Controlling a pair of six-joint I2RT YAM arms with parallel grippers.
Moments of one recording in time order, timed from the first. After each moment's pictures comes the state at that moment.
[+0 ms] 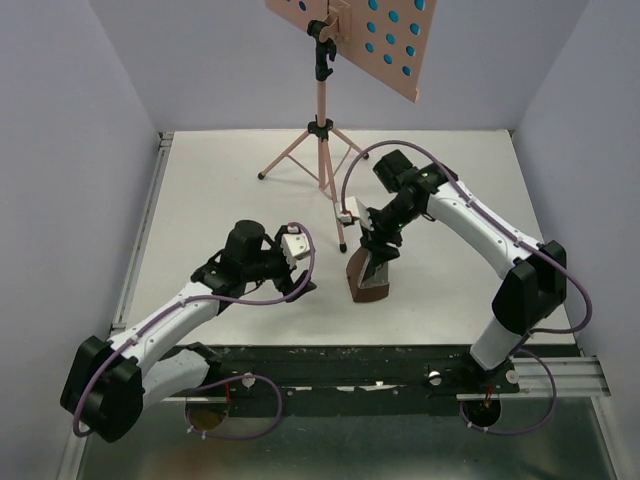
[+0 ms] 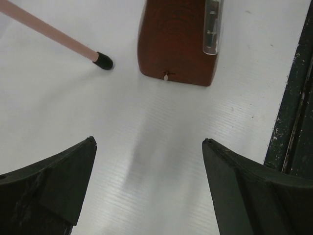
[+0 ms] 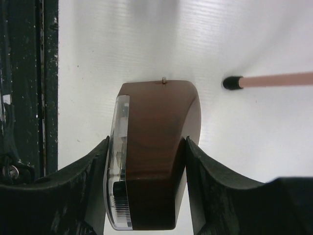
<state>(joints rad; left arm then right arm) -0.54 1.01 0.58 -0.11 0.55 0.33 0.59 1.71 1.57 -1.20 -0.58 -1.07</state>
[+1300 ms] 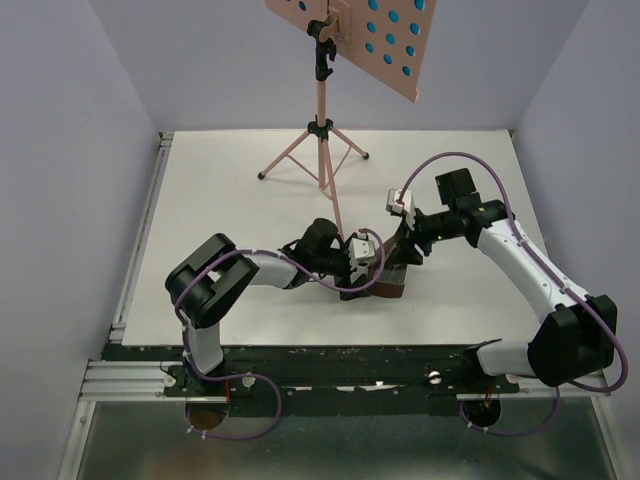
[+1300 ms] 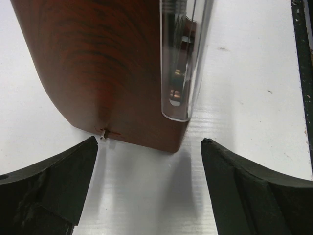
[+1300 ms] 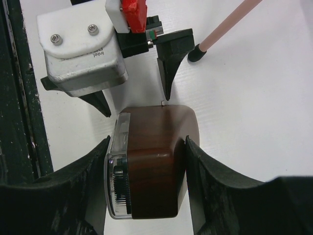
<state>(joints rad) -0.78 1.82 0.82 0.45 0.69 0.28 0.30 1.34 1.09 -0.78 -0.76 -0.83</state>
